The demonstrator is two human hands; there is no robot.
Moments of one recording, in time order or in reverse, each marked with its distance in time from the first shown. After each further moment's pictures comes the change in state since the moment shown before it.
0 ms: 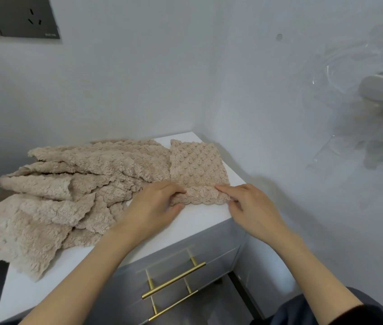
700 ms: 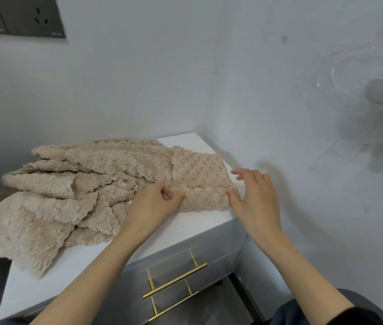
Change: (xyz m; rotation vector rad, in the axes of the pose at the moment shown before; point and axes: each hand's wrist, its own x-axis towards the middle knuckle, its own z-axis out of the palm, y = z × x) left_hand 0.005 0.006 0.006 -0.201 0.115 -0.512; right_hand 0.002 -0.020 0.000 0.001 0.393 0.128
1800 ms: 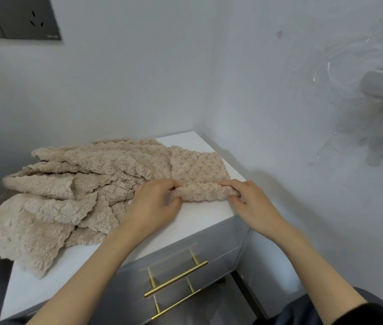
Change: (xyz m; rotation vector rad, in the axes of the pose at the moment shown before) left_hand -0.007 0.005 -0.012 0.144 -0.048 0.366; right_hand 0.006 0.017 -0.002 0.225 -0.463 0.018
